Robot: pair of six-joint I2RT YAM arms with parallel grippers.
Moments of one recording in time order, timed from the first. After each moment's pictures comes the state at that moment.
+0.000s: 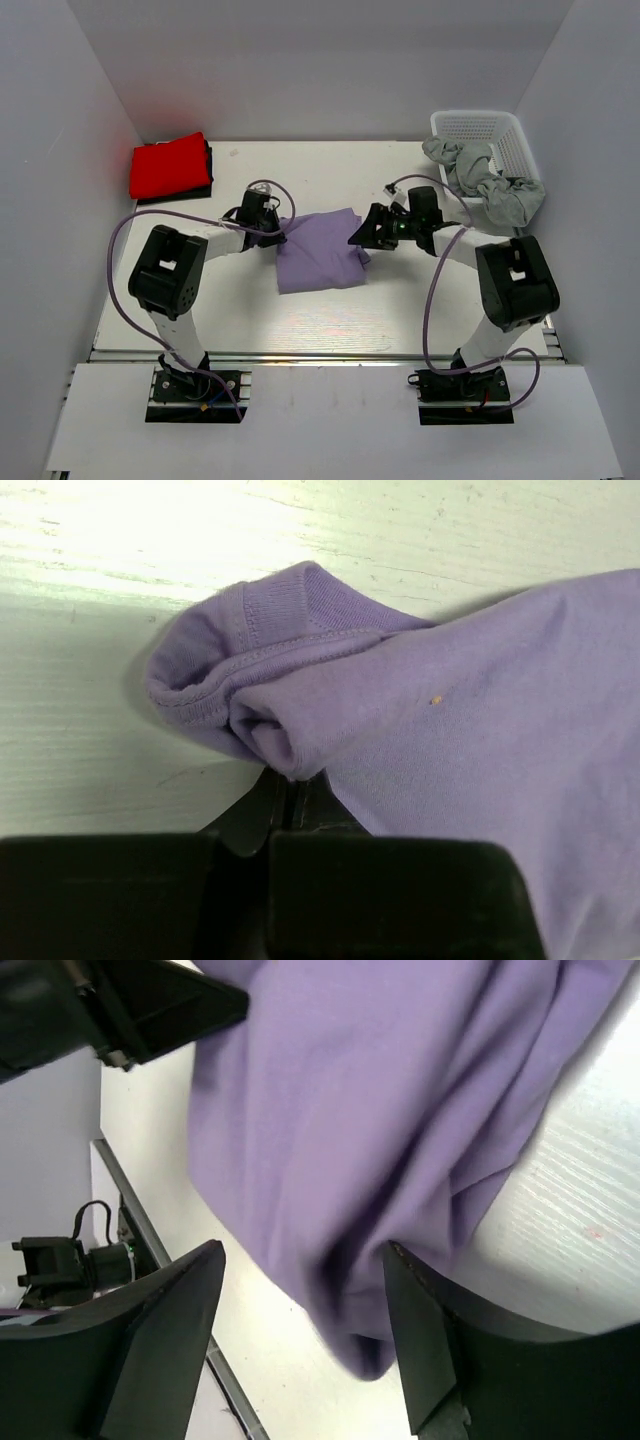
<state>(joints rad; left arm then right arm) -0.37 1.83 0.98 0.01 0.05 -0.57 0.31 1.72 0.88 0.13 -0.76 0.51</state>
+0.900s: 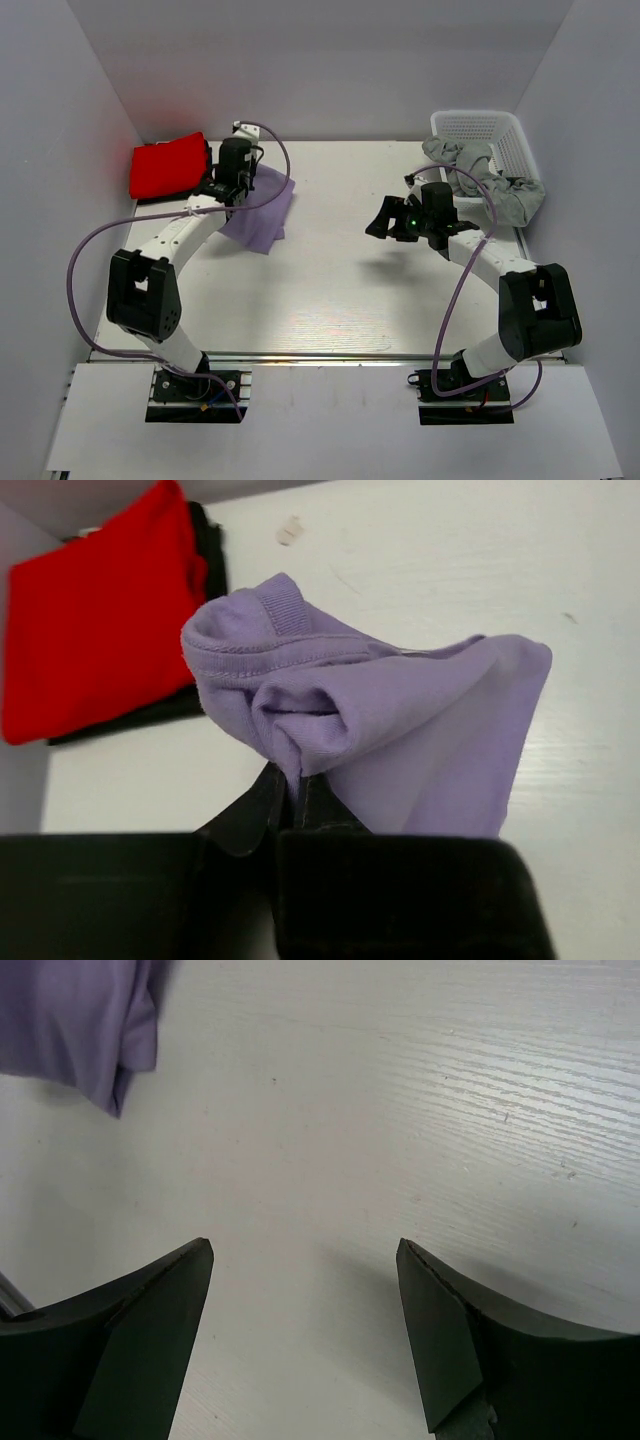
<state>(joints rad) -0.32 1.63 1.29 -0.16 -0.39 0.07 0.29 1.49 0.87 -0.04 -0.41 0.39</state>
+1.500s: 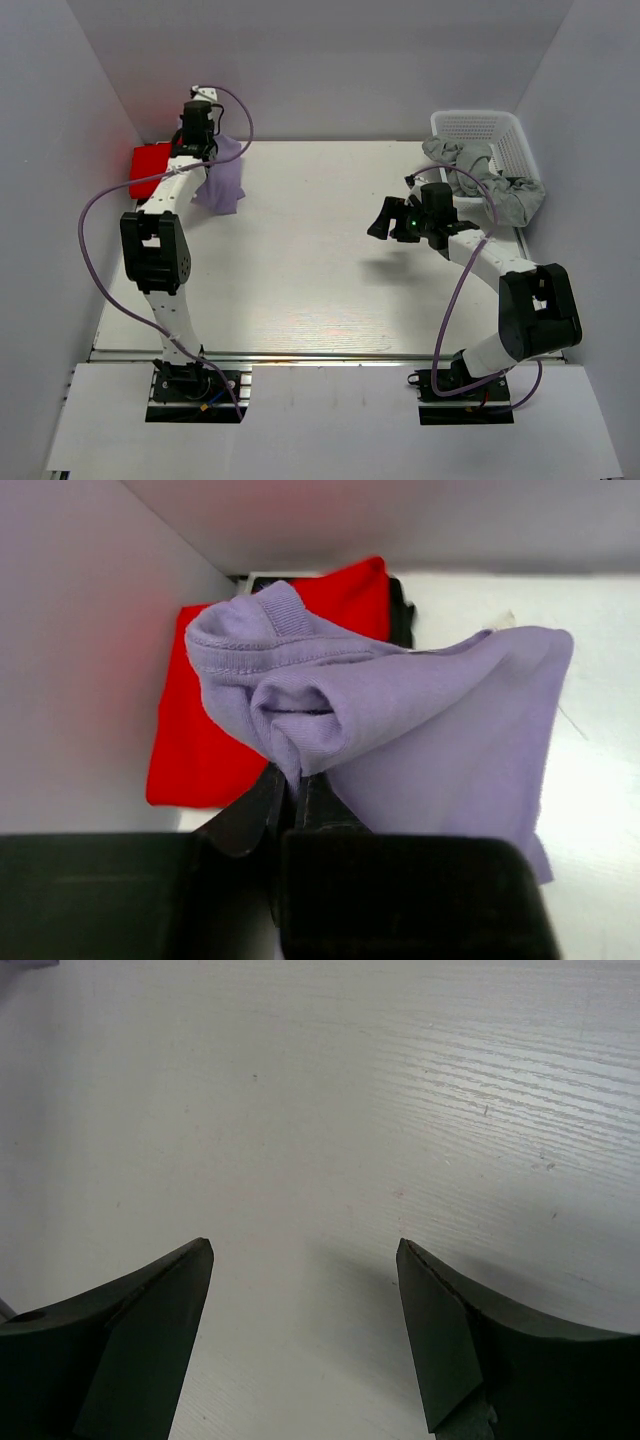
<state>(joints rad) -0.08 1.98 1.71 -0.16 -0.47 0.23 0.29 1.49 0.87 -0.06 -0.38 0.37</state>
